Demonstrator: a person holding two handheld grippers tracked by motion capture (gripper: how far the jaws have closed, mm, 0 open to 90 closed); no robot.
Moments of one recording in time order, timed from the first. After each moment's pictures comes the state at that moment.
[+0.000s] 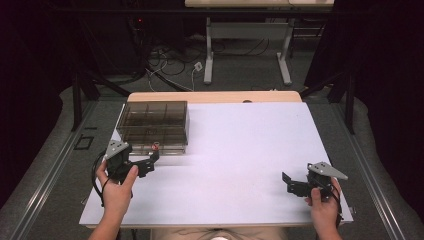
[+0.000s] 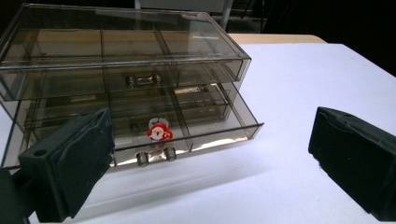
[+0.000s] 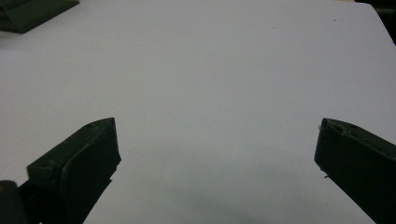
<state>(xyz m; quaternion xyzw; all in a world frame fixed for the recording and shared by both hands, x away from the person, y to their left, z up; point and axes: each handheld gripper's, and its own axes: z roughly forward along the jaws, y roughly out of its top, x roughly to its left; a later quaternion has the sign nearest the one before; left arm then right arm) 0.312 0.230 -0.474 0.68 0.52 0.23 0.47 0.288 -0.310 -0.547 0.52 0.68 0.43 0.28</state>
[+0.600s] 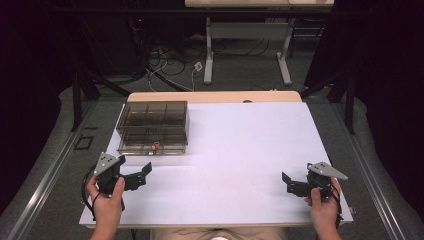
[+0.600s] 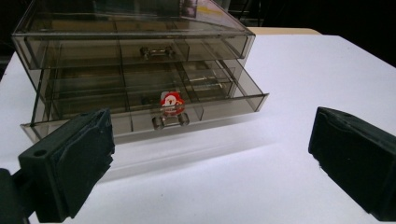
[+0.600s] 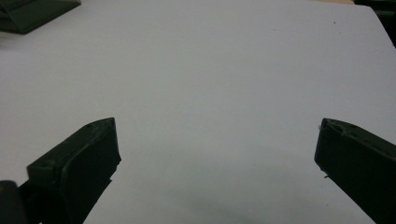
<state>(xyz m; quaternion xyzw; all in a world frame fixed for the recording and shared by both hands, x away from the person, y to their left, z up) 0.285 0.250 -0.495 0.67 0.51 0.23 0.48 0.287 -0.309 -0.546 0.52 0.68 0.43 0.28</state>
